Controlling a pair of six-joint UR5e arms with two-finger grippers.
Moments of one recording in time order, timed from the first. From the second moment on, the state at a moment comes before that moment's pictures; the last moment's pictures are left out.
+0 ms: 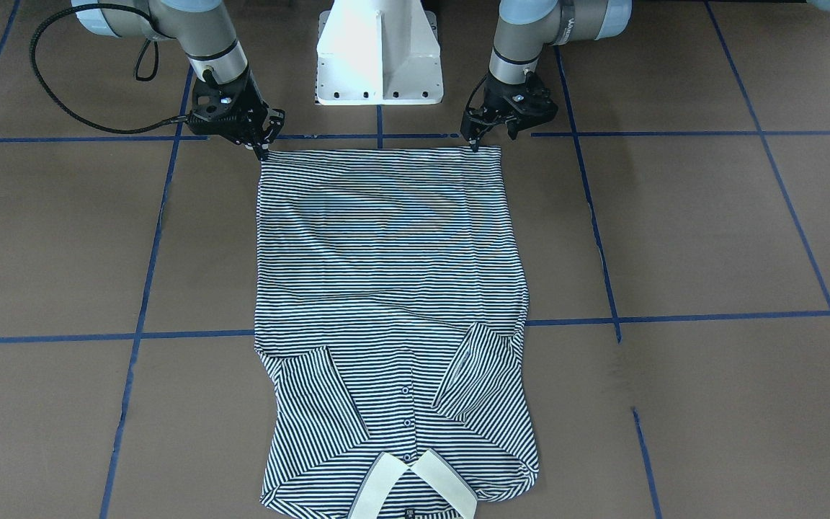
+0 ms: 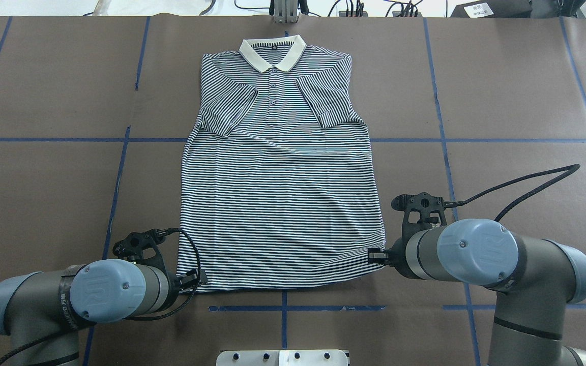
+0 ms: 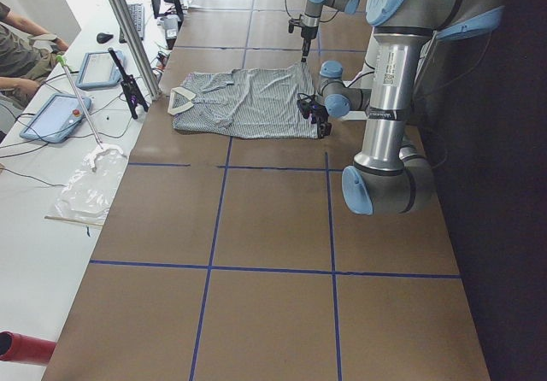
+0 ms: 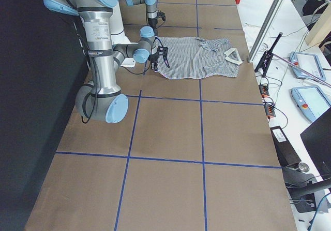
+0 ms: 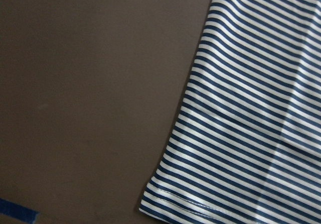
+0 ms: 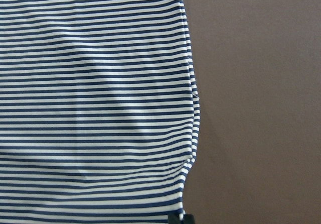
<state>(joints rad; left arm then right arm) -0.22 -1.80 -2.00 -1.72 -1.64 -1.79 0.32 -1.39 2.08 -1.38 1.69 1.41</state>
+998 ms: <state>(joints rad) -0.23 -1.80 -1.98 -1.72 -1.63 -1.80 0.33 -1.38 2.08 -1.38 1.70 1.41</state>
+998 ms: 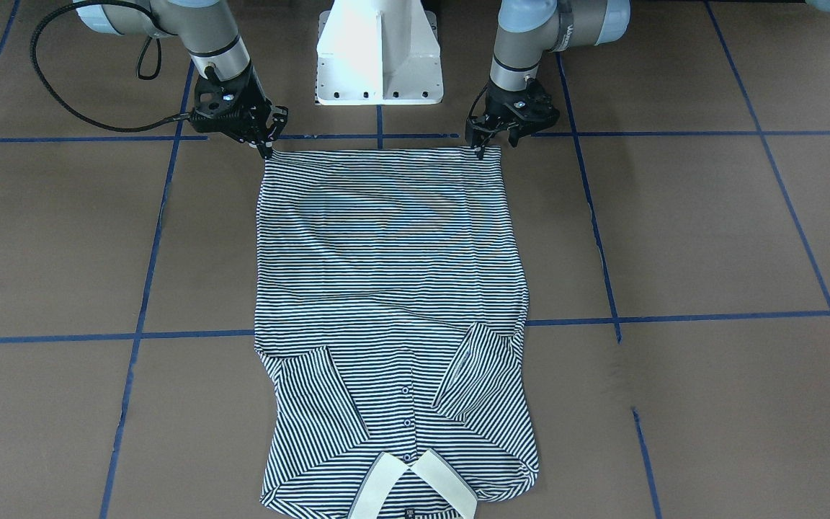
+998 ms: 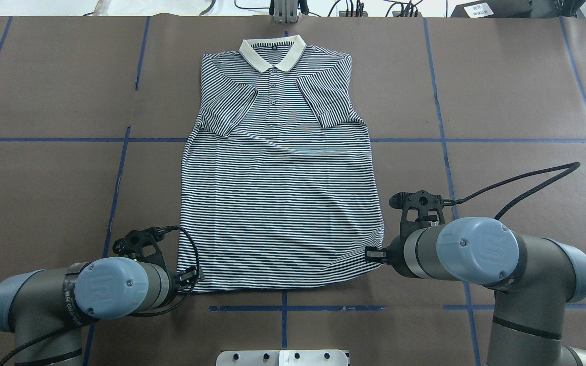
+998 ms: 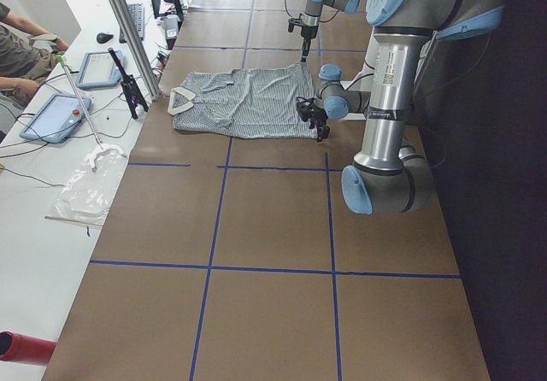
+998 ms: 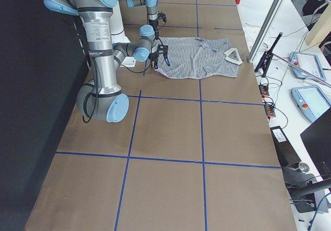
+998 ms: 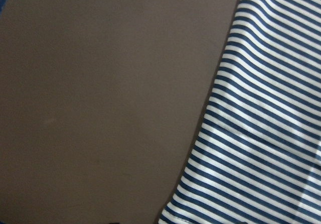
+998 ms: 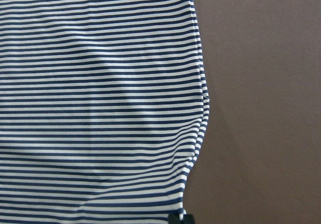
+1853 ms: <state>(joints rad) -0.23 -1.81 -1.98 -1.70 -1.63 -1.83 0.33 -1.38 2.09 -1.38 1.70 1.41</state>
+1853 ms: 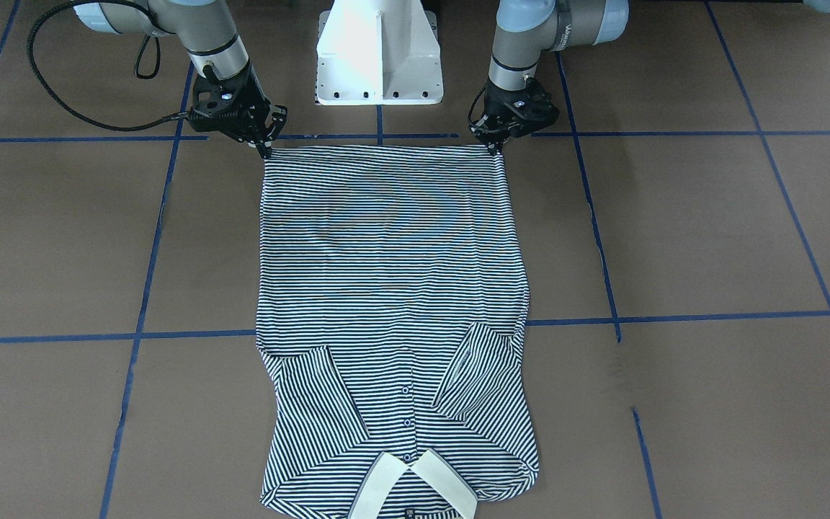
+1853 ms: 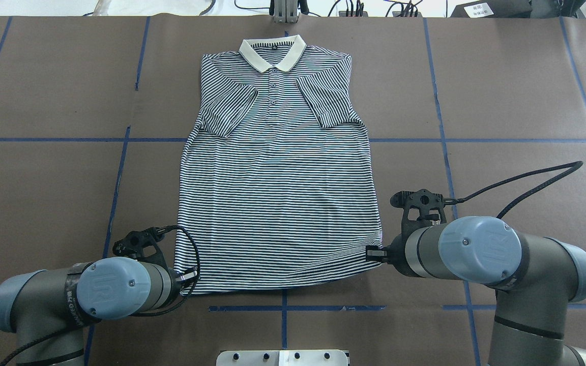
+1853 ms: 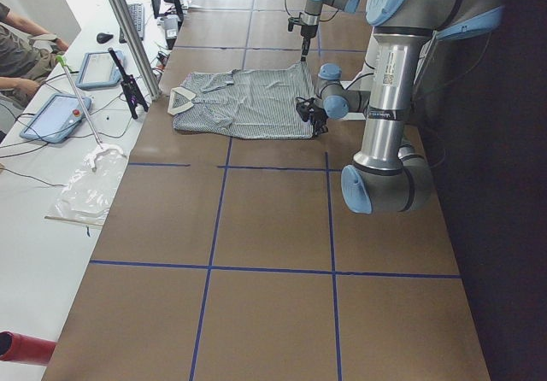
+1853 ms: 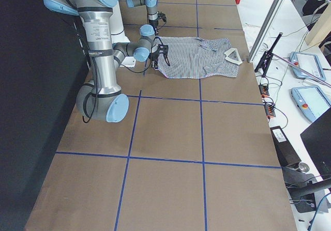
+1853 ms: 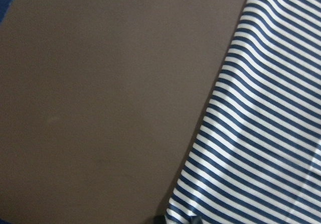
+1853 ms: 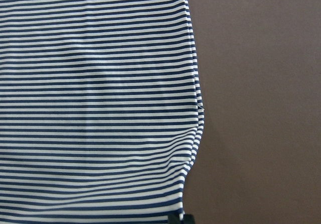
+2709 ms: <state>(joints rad) -0.20 -1.82 -2.19 -1.57 -1.64 -1.82 0.30 -1.49 2.25 -1.38 1.75 1.41</state>
